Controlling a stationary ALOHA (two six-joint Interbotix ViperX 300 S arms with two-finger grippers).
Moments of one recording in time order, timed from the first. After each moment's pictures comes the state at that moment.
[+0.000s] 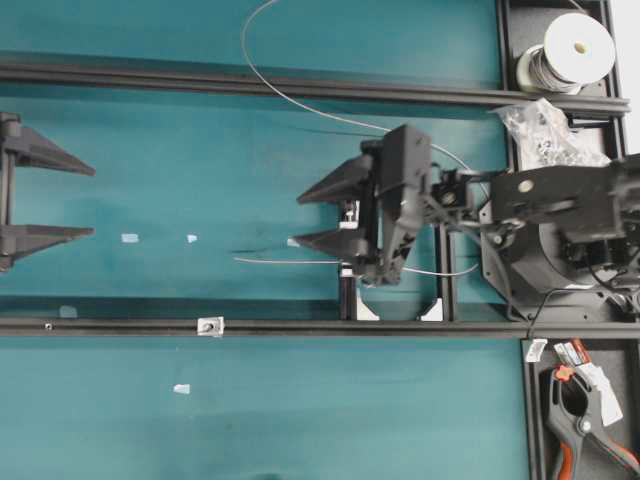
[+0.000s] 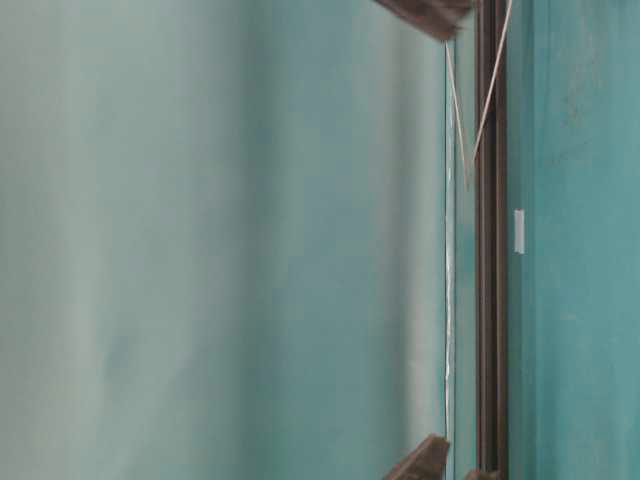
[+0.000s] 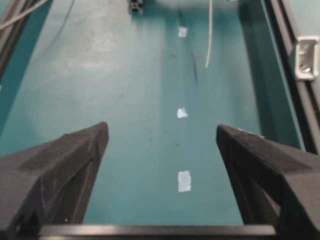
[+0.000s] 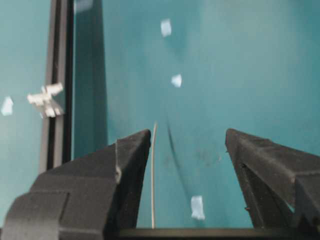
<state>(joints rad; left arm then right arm) 0.02 -0.18 1.19 -0.04 -0.71 0.06 0.00 -0.31 1.09 0.06 -0.27 0.31</state>
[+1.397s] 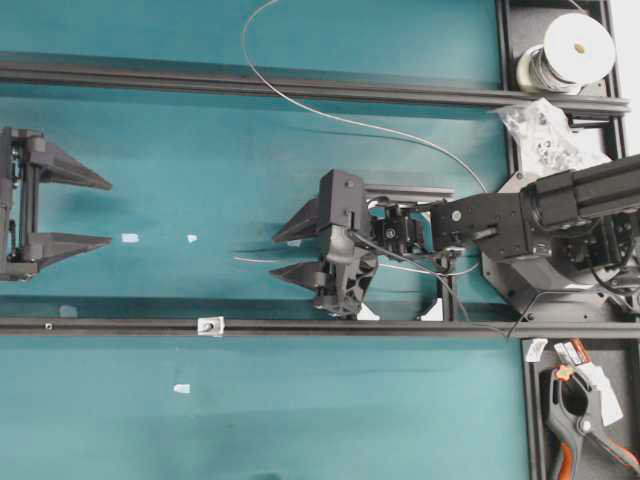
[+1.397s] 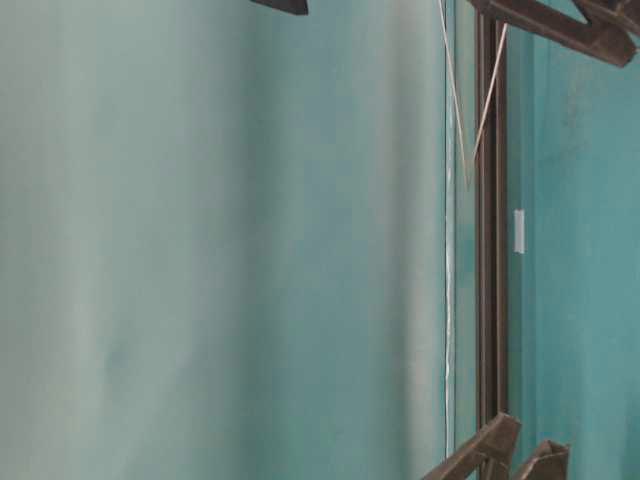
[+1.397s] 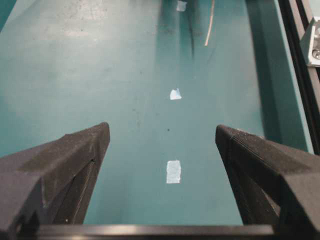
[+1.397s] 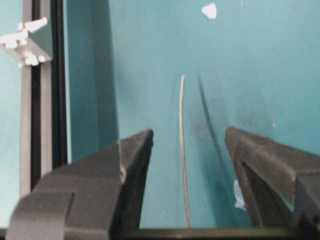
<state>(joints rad) 0.01 -0.01 1.16 -0.04 -0.80 -0.04 0.08 -0.02 1.01 0.06 -0.33 0.39</state>
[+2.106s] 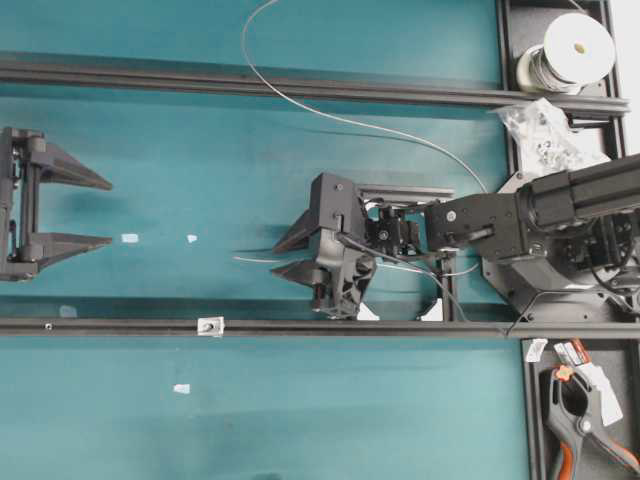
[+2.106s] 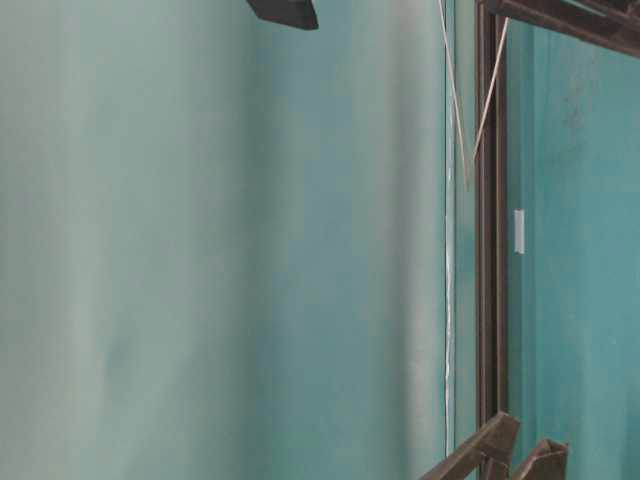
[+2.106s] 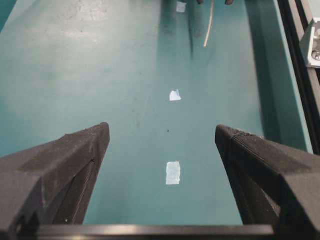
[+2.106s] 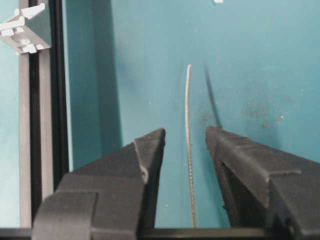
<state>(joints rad) 0.01 -0.01 1.16 -0.04 -0.80 -0.04 0.08 -0.01 0.98 0.06 -0.24 0.39</state>
